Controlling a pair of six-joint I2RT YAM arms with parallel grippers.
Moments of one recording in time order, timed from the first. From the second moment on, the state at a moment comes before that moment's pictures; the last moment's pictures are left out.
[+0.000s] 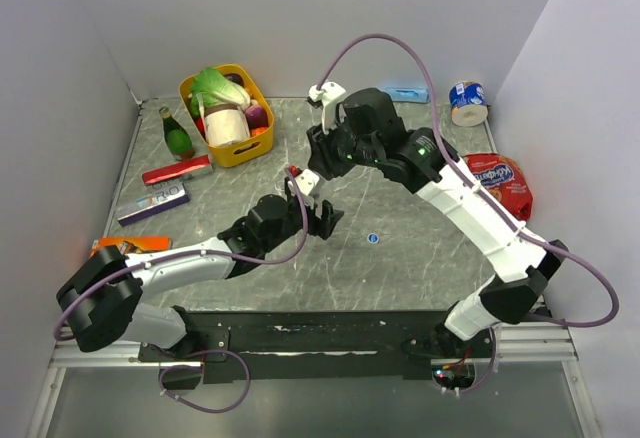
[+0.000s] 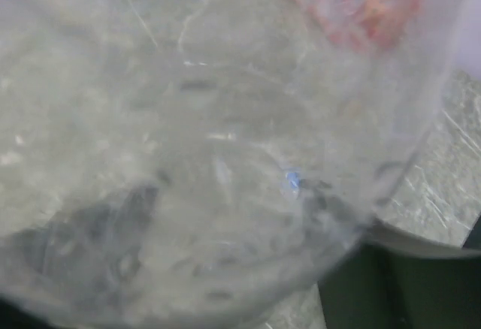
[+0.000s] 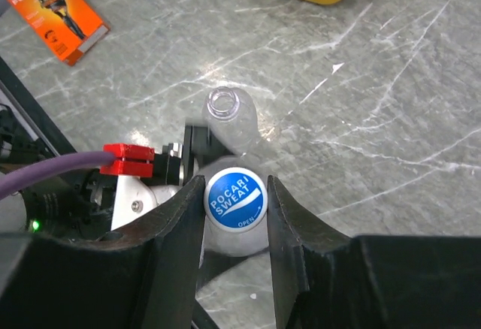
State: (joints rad) left arm -0.91 1.34 0.69 0.50 -0.12 -0.18; right arm 0.80 1.53 1.83 -0.86 -0.07 0.05
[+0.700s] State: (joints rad) left arm -0.81 1.20 0.66 0.13 0.20 0.03; right arm 0.30 1.29 1.43 -0.68 -0.15 -0.25
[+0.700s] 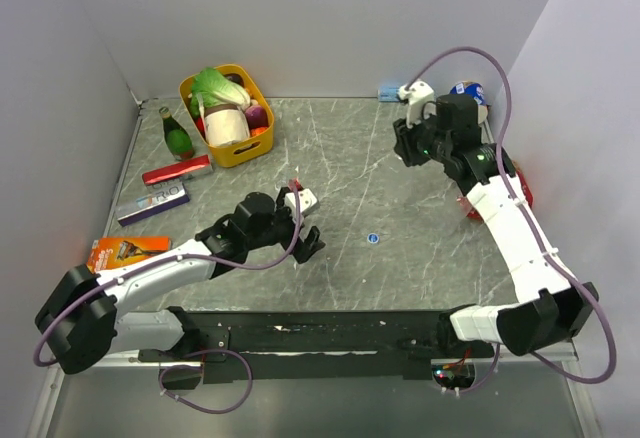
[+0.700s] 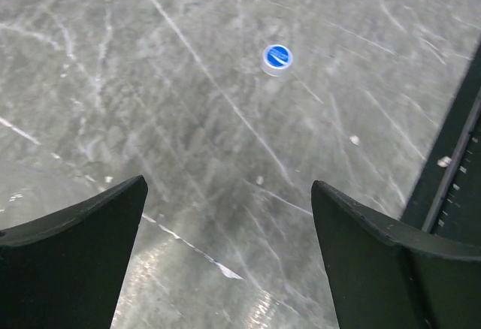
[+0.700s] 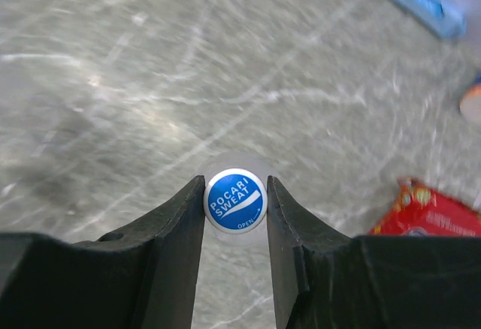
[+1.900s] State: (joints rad) left arm -0.81 1.19 0.76 -0.04 0.34 0.12; right arm 0.14 1.31 1.09 -0.30 -0.20 -0.20
